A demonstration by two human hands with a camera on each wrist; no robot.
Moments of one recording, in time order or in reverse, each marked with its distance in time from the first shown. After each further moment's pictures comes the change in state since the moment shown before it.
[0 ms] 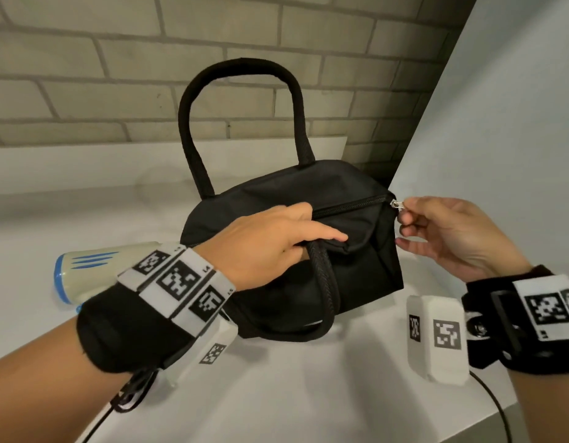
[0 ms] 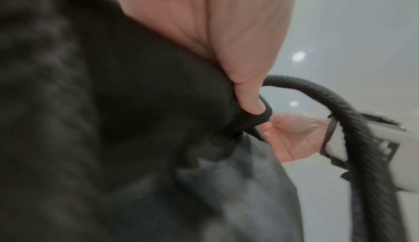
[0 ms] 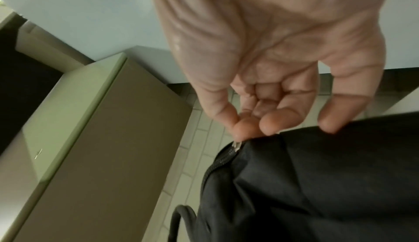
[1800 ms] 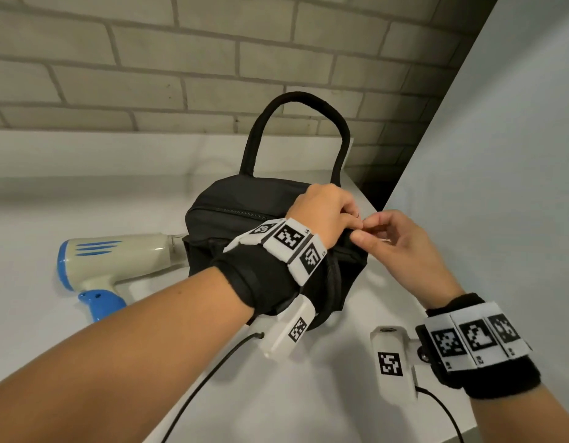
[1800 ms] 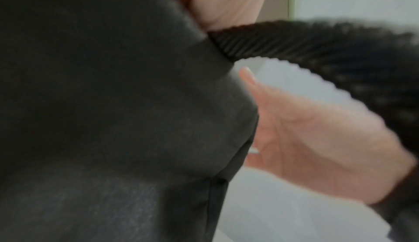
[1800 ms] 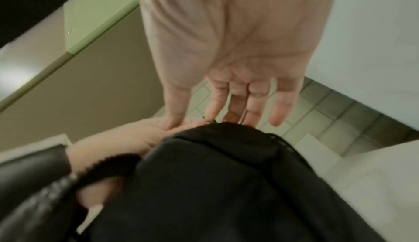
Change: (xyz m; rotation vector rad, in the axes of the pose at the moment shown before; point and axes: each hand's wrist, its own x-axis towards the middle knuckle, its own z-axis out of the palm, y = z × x) left_hand 0.068 0.009 0.031 -0.337 0.242 -0.264; right_hand -0.007 0.031 0.038 -0.433 -0.017 -0.275
